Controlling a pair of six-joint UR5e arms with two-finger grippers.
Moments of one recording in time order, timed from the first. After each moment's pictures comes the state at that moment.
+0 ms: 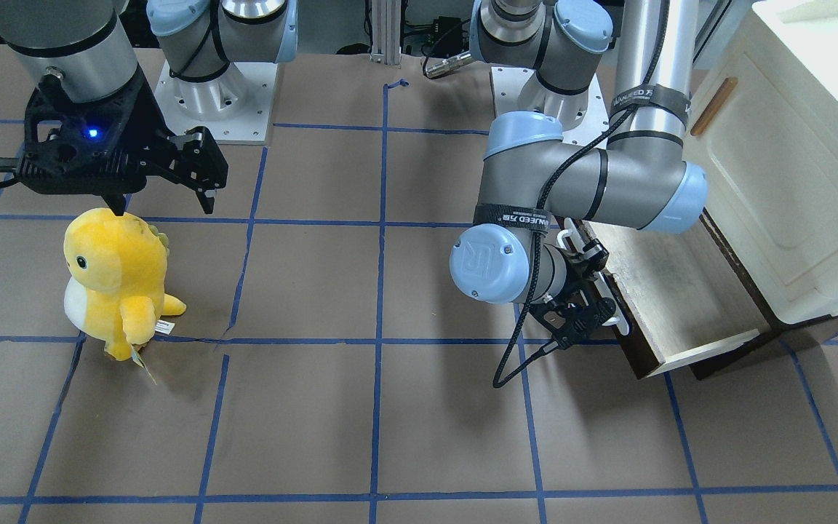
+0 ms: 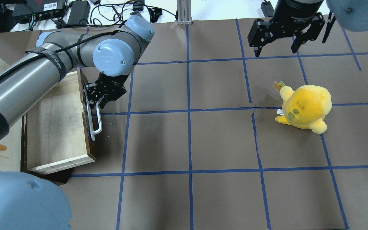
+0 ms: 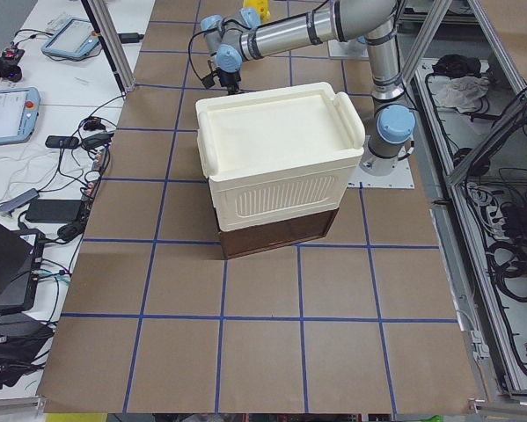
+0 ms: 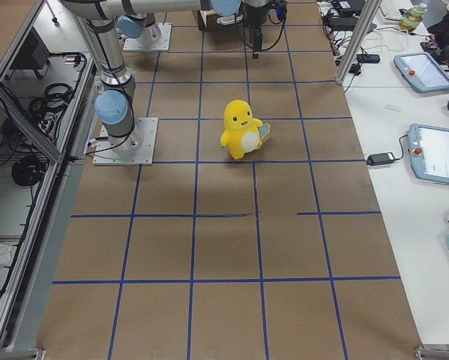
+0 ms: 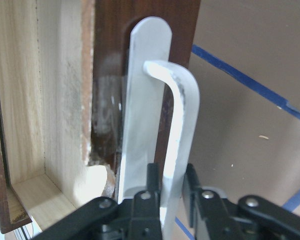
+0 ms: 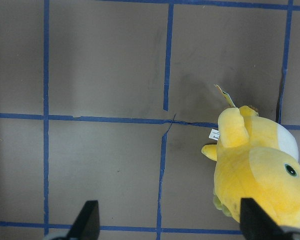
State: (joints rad) left arm -1.75 -2.03 -1.52 -1.69 2.16 -0.83; right arm 1.60 -1.48 1.44 -1.57 -1.58 -0.02
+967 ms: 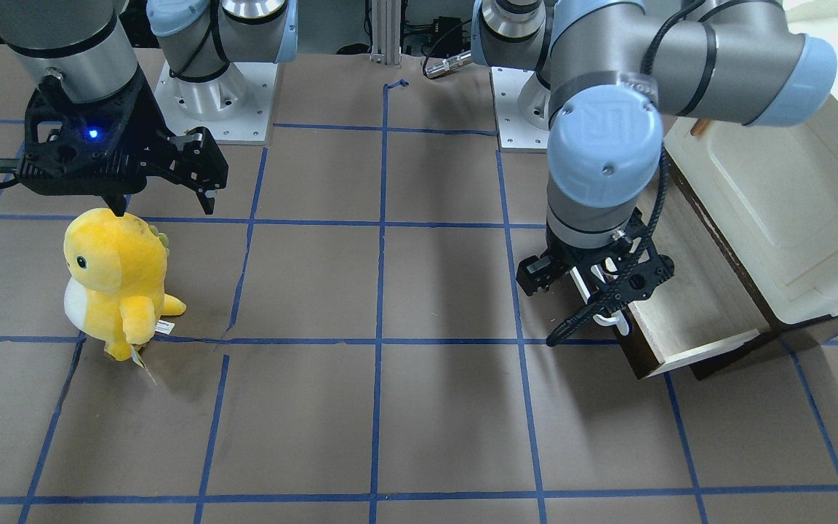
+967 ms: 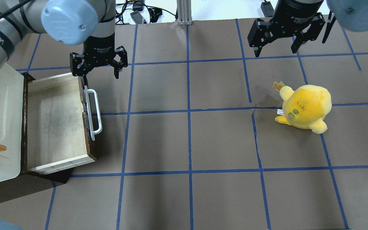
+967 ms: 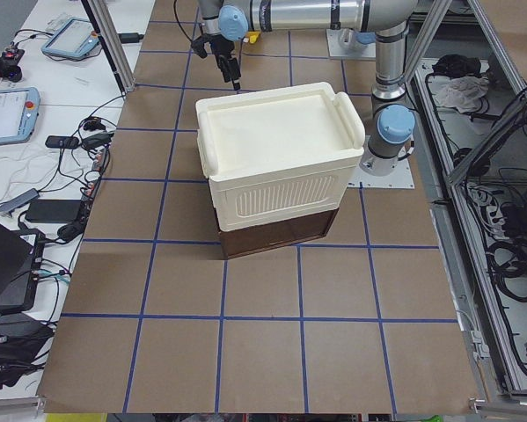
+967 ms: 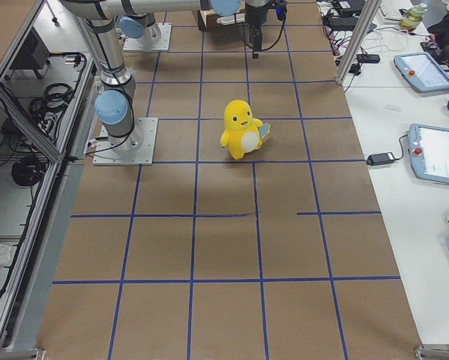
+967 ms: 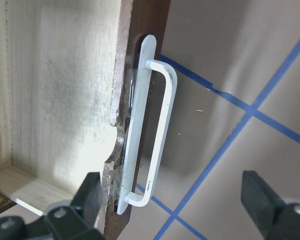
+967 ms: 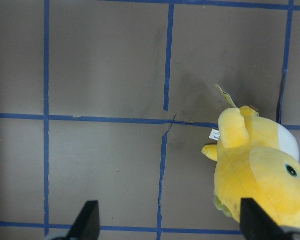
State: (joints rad) left arm -1.67 -1.87 -1.37 -1.67 1.76 -0.60; right arm 1.60 -1.48 1.44 -1.57 -1.58 -0.02
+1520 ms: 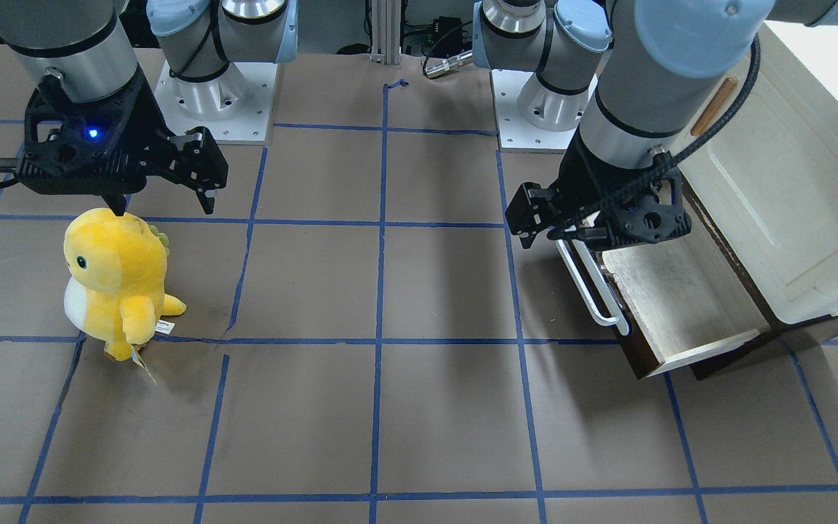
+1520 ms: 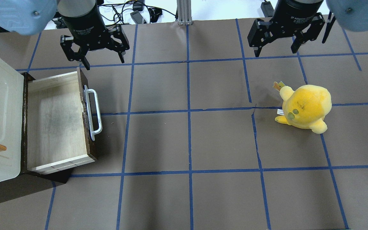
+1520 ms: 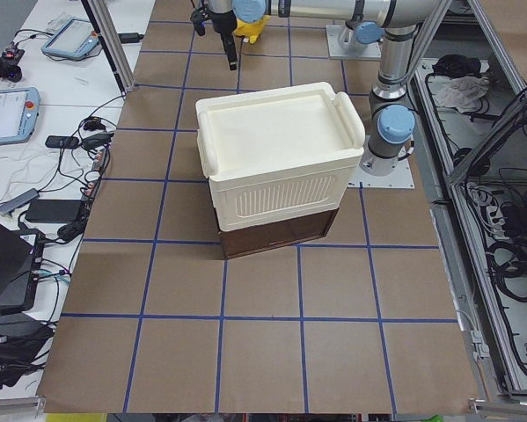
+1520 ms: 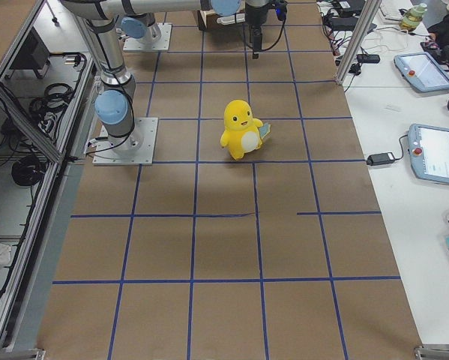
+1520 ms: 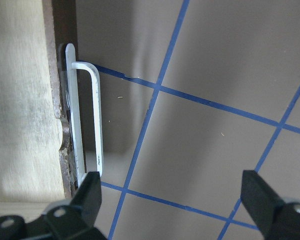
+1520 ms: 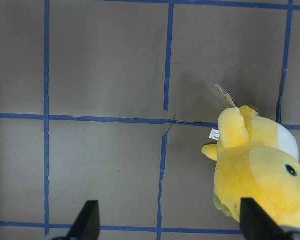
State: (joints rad) left arm -1.63 -1.75 -1.37 -1.65 1.58 -0.21; right arm 1.60 -1.48 1.44 -1.57 -1.58 -0.02
